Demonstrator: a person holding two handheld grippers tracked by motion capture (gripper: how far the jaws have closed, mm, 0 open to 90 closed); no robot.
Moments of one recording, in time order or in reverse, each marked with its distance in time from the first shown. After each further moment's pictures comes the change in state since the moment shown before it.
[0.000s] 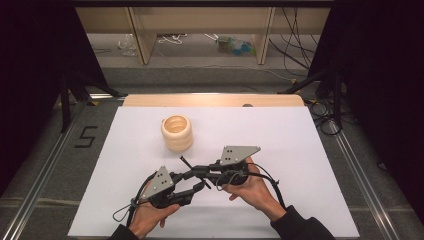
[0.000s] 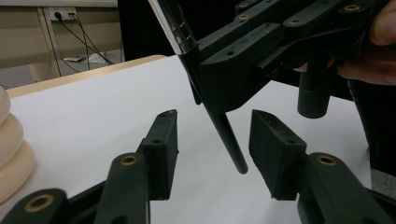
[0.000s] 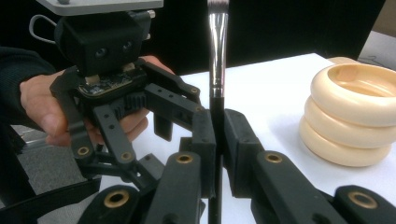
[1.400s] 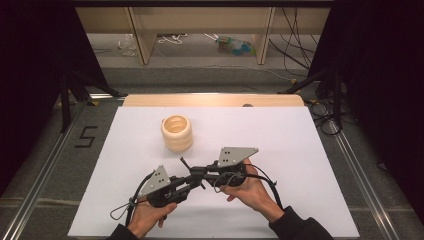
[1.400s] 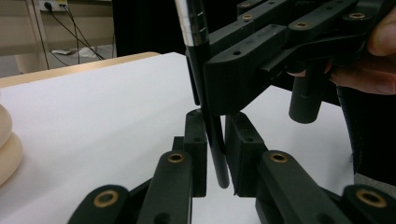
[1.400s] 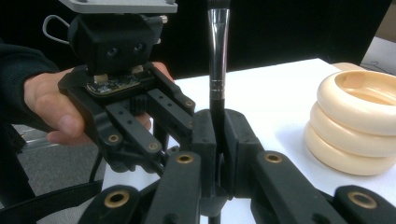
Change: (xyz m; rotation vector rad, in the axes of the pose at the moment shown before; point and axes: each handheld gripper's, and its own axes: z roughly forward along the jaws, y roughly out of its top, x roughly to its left) left arm 0.005 0.000 -0.004 0.007 -0.031 -0.033; right arm 0.004 0.001 0.005 -0.012 0.004 -0.015
